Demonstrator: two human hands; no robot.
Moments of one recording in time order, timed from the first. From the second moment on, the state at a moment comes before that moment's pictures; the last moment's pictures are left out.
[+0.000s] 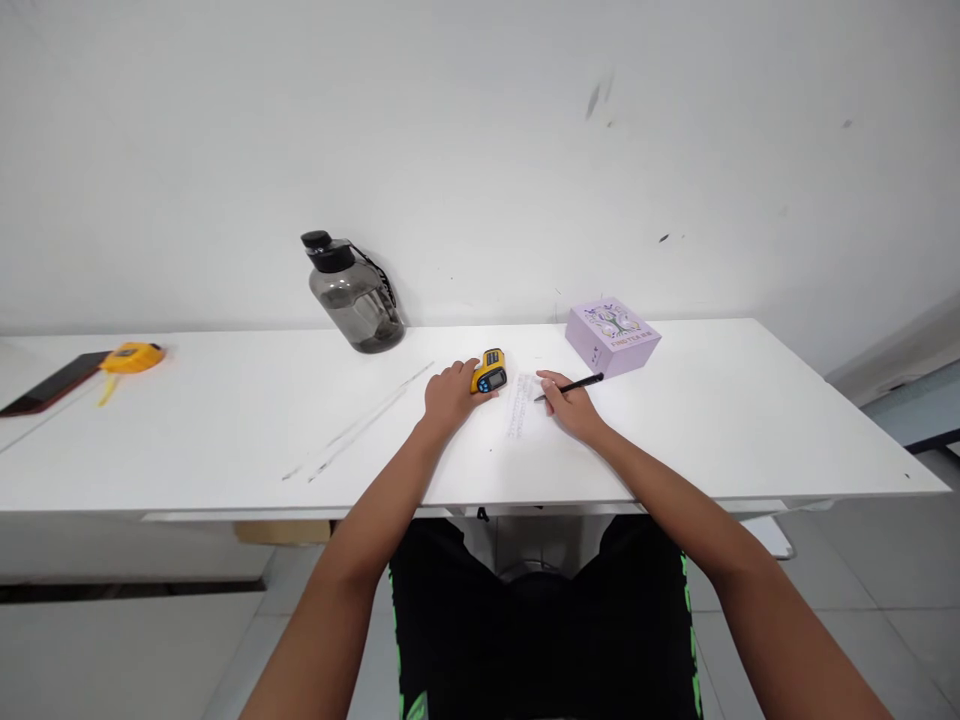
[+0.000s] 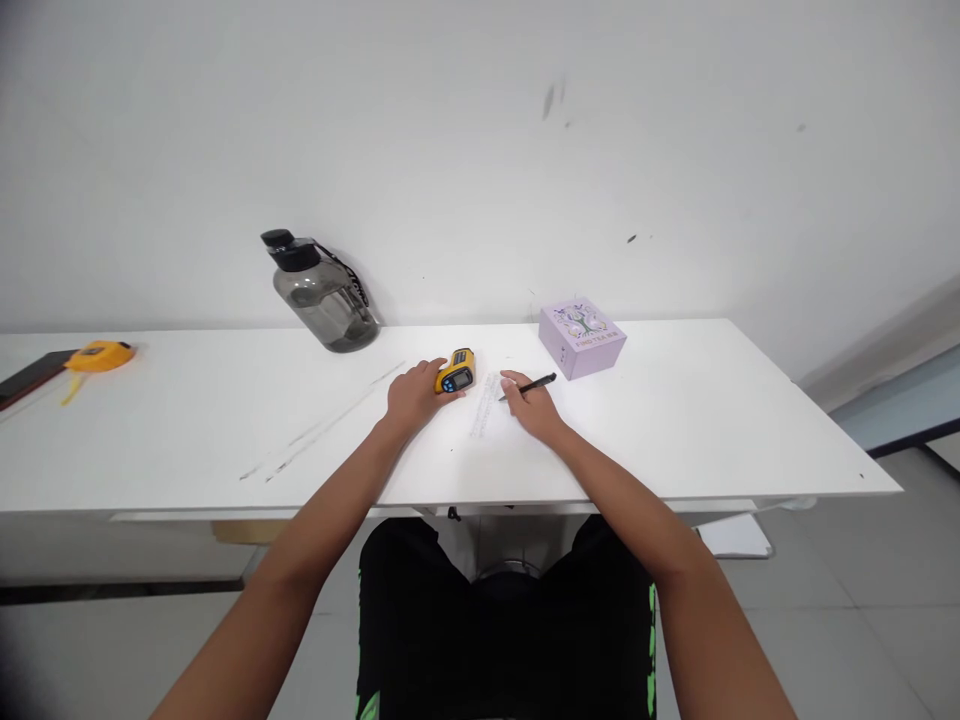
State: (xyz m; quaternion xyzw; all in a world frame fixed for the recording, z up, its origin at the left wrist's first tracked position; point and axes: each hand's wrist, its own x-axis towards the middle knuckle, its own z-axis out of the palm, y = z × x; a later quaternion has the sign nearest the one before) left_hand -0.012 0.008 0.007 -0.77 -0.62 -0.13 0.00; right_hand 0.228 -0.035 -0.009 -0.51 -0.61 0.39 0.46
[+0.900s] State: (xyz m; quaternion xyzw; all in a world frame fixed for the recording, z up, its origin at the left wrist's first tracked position) left_hand -0.010 0.005 0.014 -0.77 -0.63 -0.11 0.00; right_hand 0.229 -0.028 -0.010 -0.53 -0.67 0.34 0.38
